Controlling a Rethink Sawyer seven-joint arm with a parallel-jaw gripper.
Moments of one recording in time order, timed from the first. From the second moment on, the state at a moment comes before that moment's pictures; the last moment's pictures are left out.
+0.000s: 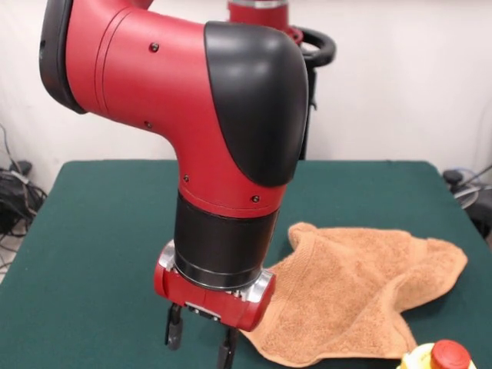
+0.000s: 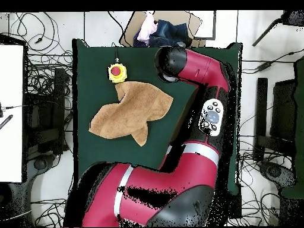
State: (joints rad) arm -0.15 -0.20 -0.27 0.88 0.20 0.77 1.78
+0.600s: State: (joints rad) arm -0.14 -0.28 -0.27 0.94 0.20 0.77 1.78
